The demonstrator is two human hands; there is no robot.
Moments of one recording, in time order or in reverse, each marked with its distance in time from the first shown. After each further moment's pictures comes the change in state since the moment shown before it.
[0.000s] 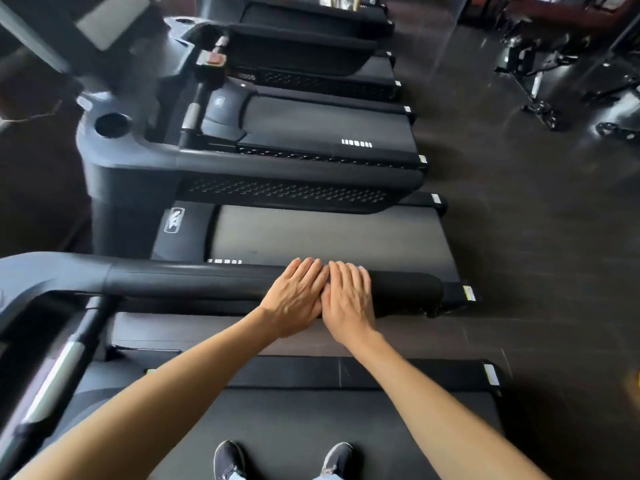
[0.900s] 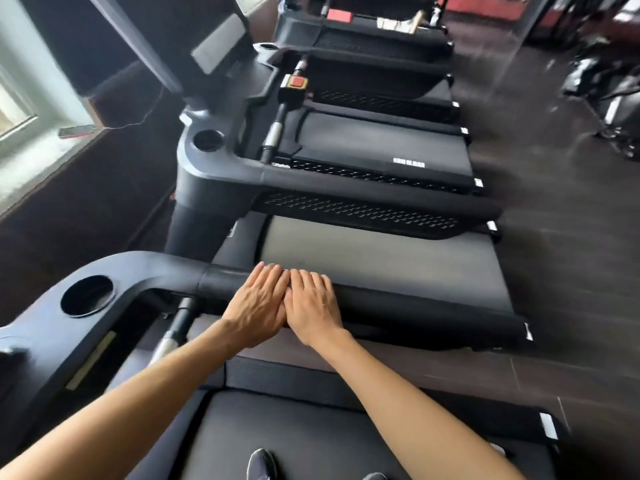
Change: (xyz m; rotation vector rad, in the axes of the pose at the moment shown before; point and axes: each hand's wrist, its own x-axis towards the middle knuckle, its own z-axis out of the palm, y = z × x) left_hand -0.123 -0.133 -0.050 0.089 -0.022 -0.241; right_hand 0.051 -0.184 0.023 0.157 -0.122 -0.253
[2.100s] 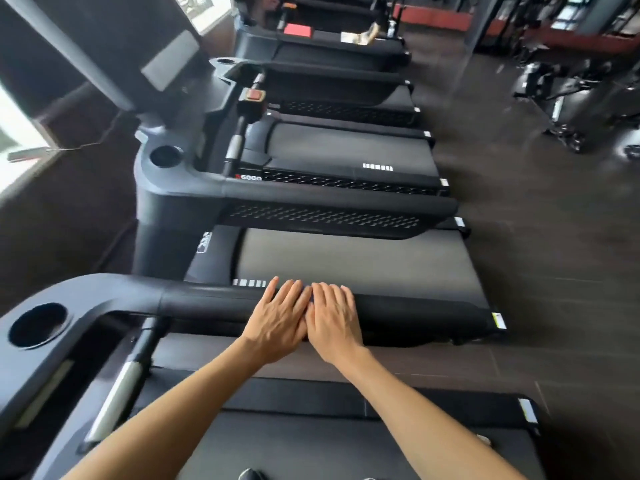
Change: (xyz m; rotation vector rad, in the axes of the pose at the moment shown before) left_hand 0.036 0.069 0.028 -0.022 0.068 0.105; right_hand -0.046 0.071 -0.020 -0.099 0.067 0.122
